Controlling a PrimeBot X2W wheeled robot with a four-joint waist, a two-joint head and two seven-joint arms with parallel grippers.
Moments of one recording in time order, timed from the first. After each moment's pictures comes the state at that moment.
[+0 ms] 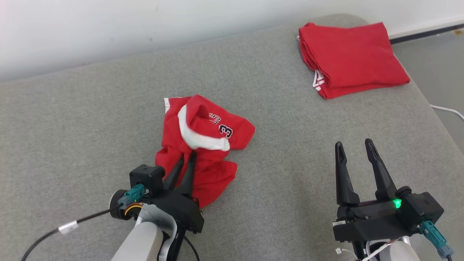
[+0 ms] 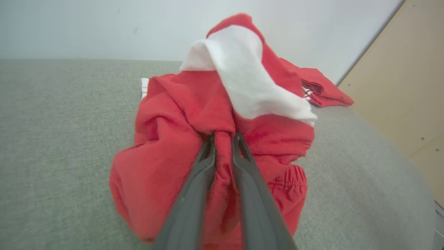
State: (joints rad) left arm -0.45 0.08 -0.40 0.50 -0.48 -0.05 -0.15; right arm -0.12 -0.05 0.02 0.02 0.17 0.13 -0.26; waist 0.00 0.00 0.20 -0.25
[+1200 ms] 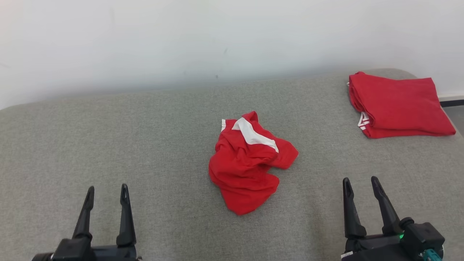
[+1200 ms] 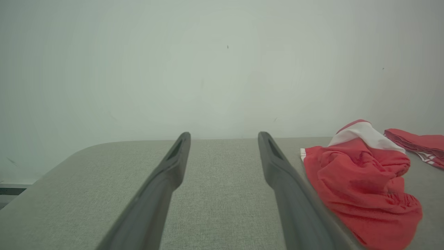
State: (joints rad) left arm -0.04 0.16 -0.10 0.06 -0.22 0.06 -0.26; right arm 0.01 -0.05 -0.02 0.05 0.17 0.13 -0.26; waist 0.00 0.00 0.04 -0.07
